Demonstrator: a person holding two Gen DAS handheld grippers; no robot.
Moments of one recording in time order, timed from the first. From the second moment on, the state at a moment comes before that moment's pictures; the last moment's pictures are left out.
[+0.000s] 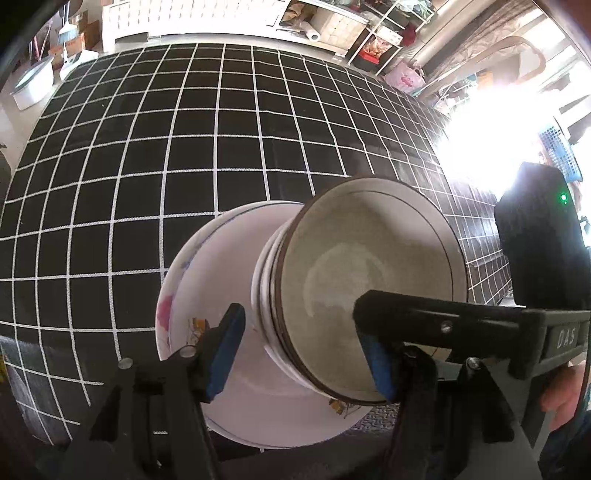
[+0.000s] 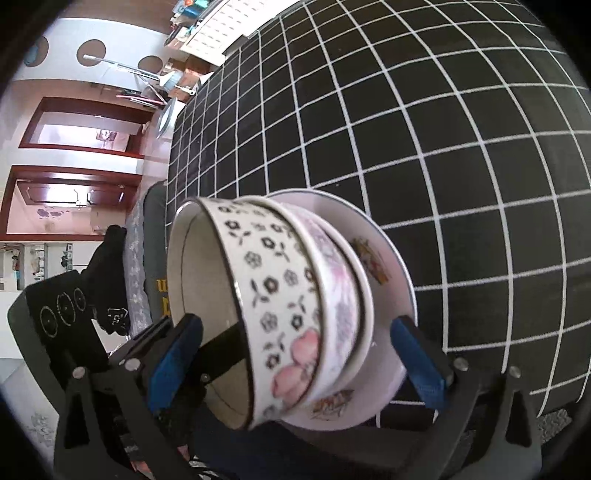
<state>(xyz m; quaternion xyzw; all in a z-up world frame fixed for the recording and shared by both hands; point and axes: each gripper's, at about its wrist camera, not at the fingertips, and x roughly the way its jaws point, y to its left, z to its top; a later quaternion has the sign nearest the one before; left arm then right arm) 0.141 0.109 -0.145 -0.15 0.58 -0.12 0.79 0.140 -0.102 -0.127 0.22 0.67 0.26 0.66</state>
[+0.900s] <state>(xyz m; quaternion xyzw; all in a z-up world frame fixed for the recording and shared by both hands) 0.088 0.076 -0.072 -0.09 0.51 -0.06 0.85 0.116 -0.137 -0.096 0.17 0.62 0.24 0.73</state>
